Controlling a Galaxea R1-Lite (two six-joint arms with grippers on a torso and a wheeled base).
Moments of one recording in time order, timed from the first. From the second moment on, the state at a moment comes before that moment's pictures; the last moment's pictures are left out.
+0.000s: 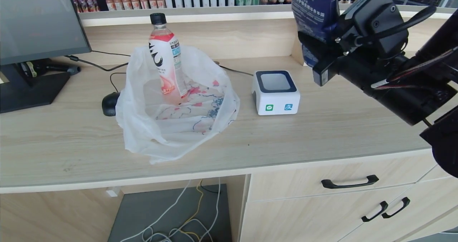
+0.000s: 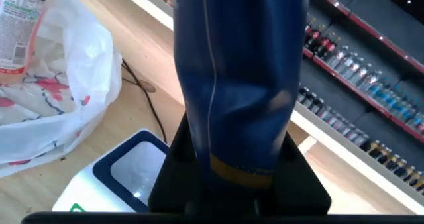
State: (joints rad) left arm 0.00 0.00 0.00 0.00 0.00 -0.02; right arm 0.52 1.65 -1.04 -1.01 0.06 -0.86
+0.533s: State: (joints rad) left arm 0.00 0.00 0.00 0.00 0.00 -0.02; right arm 0.48 1.79 -1.12 -1.00 0.36 -1.23
